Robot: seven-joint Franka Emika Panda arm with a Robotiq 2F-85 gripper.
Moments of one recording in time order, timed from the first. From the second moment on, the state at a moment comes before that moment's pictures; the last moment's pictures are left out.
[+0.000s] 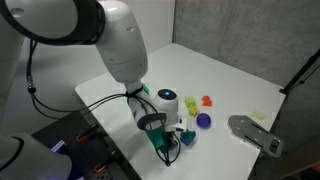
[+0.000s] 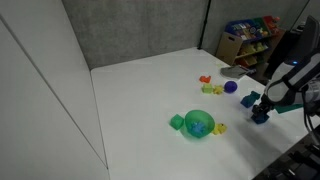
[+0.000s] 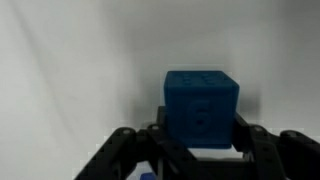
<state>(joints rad) -0.23 0.68 -0.16 -2.34 0.01 2.99 -0.08</state>
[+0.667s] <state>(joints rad) -0.03 0.68 -0.16 -2.31 0.01 2.99 -0.01</state>
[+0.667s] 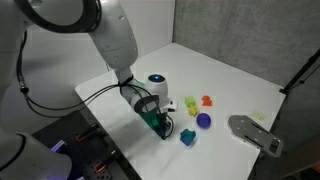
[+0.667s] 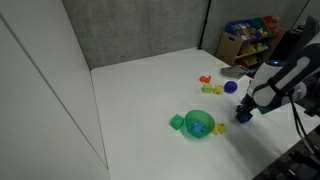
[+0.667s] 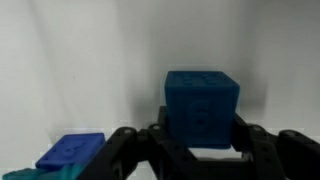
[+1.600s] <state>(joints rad) 0.14 0.77 -0.14 -1.96 0.01 2.67 0.23</state>
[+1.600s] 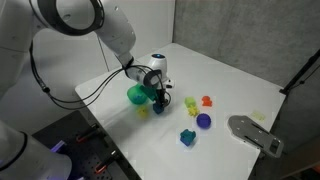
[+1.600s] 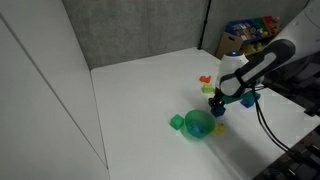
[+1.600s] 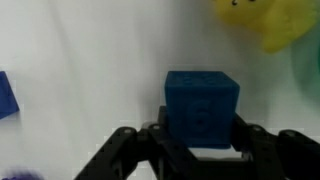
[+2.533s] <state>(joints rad) 0.16 0.69 -0.12 -1.92 0.01 2.57 0.27</state>
